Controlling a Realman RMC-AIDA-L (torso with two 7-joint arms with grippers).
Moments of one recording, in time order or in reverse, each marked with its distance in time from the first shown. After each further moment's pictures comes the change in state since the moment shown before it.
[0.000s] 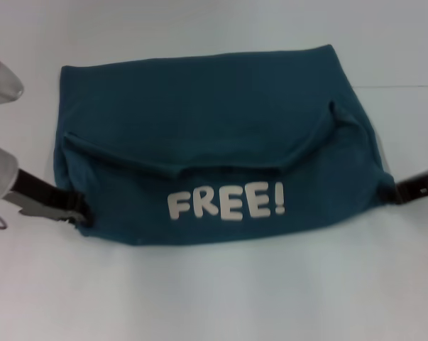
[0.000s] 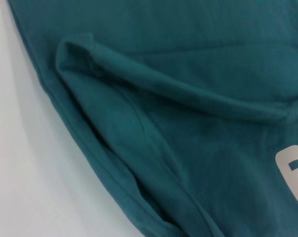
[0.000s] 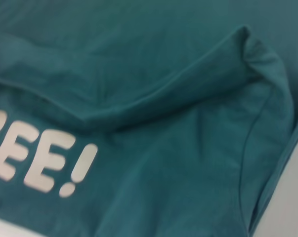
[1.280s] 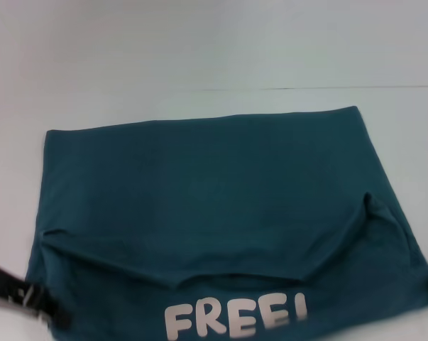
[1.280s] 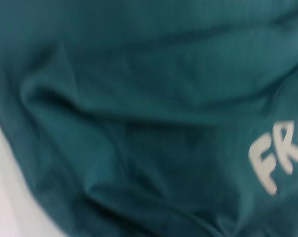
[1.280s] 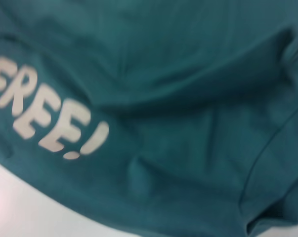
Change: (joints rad) left arm 0.163 -0.022 -0.048 0.211 -0.037 0.475 0.161; right arm -0.140 0.006 0.096 -0.327 -0.021 -0.590 -0.138
